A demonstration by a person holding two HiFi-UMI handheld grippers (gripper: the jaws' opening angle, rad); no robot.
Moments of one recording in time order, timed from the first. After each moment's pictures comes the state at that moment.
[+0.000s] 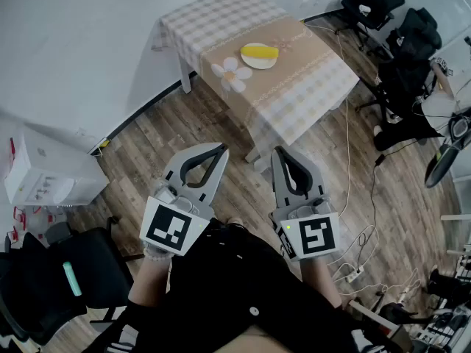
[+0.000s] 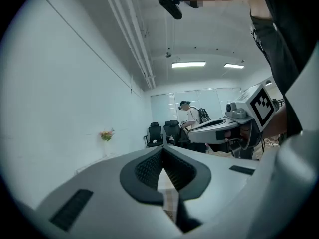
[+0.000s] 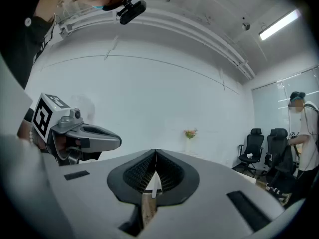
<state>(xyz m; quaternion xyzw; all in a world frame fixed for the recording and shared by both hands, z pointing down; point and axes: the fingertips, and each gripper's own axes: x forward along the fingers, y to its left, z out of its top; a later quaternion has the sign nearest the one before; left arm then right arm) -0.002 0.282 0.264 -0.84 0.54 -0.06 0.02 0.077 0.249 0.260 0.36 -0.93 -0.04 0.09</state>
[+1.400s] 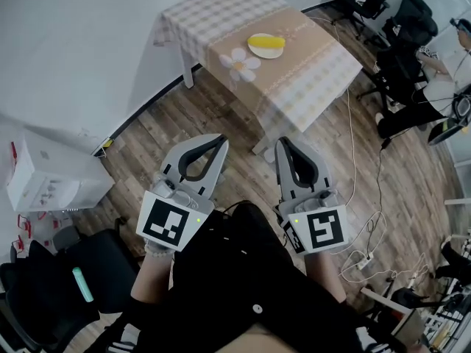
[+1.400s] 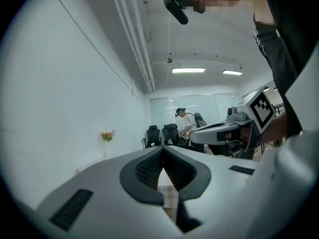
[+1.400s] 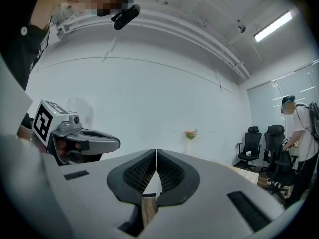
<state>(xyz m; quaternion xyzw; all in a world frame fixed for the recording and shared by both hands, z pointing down) -0.055 0.316 0.269 -0.85 0.52 -0.04 0.02 0.033 0.284 0.262 0.38 -0.92 -0.03 0.06</state>
